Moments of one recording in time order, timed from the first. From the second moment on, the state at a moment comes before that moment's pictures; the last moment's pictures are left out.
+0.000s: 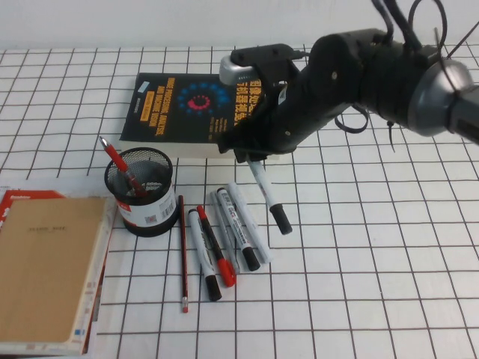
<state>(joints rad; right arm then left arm) 0.61 1.99 -1.75 0.21 0.79 0.05 -0.01 -0.01 0.03 -0.03 0.38 0.12</state>
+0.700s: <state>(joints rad) 0.56 2.24 -1.79 0.26 0.65 0.05 -0.01 -0.01 0.03 -0.03 0.38 0.12</state>
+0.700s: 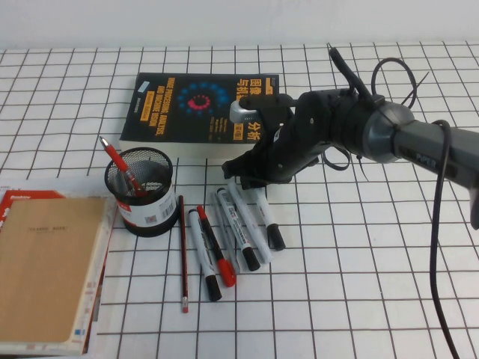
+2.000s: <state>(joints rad) 0.58 1.34 -1.12 0.12 0.74 0.05 -0.01 -0.01 0.03 -0.03 0.38 0.12</state>
